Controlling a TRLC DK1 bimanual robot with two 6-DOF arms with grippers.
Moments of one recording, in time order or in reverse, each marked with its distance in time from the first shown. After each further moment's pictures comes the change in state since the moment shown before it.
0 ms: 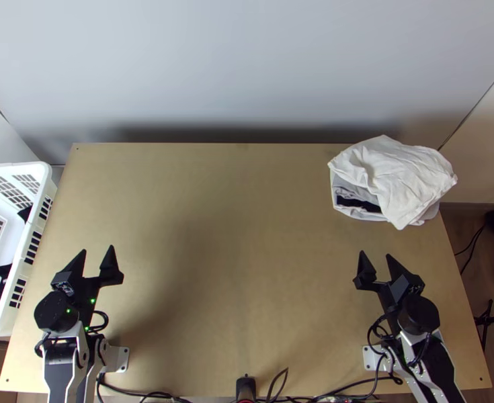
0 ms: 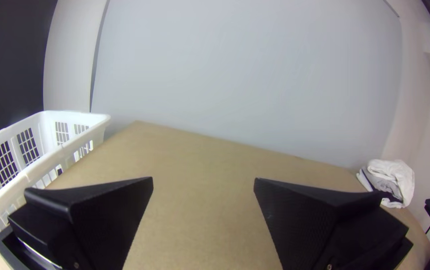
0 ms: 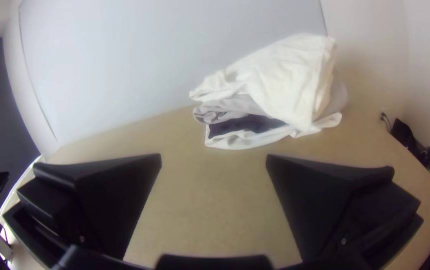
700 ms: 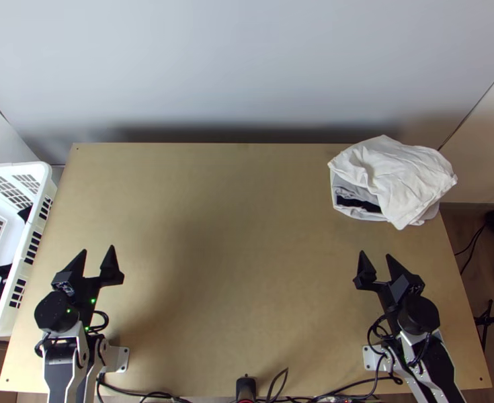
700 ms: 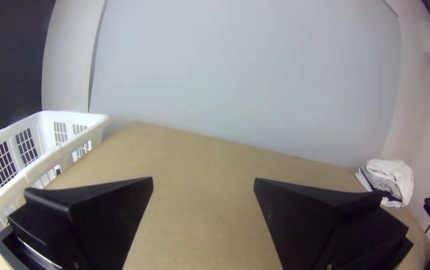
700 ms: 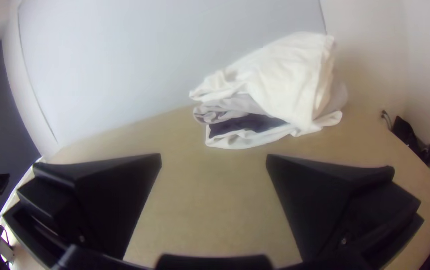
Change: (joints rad) left arm -0.009 0.000 0.000 -0.001 0.000 0.000; right arm 0.001 0.000 0.000 0.000 0.000 0.013
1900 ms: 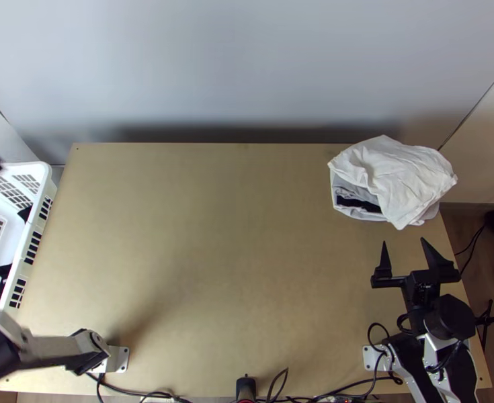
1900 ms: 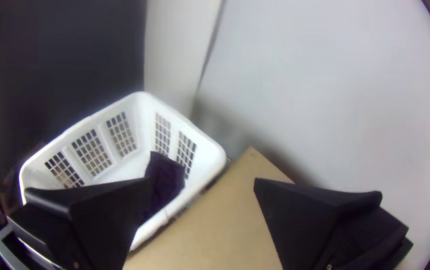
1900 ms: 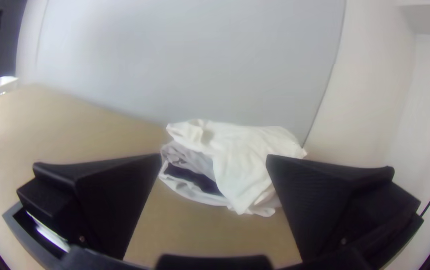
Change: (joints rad) left arm 0.584 1.445 1.561 -0.598 0.017 -0.001; right arm -0.097 0.096 0.245 -0.015 0.000 -0.632
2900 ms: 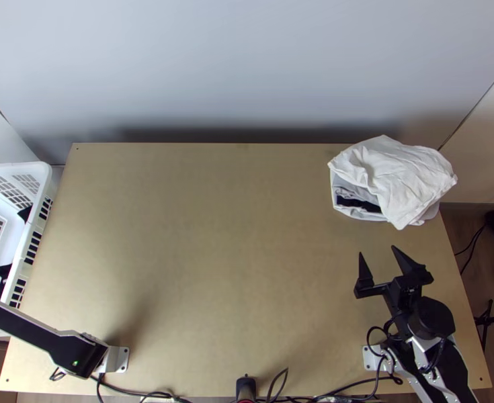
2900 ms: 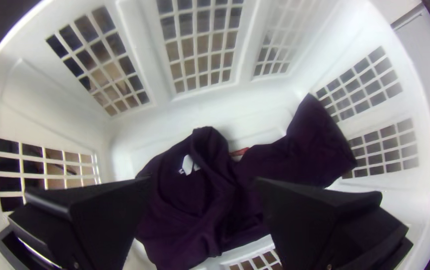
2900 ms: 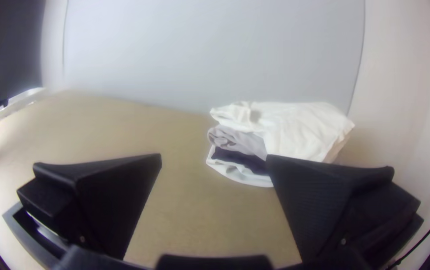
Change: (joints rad) left arm 0.444 0.981 0.340 0.106 -0.035 0.038; right arm 0.178 -0.060 -0.113 -0.023 0.000 0.179
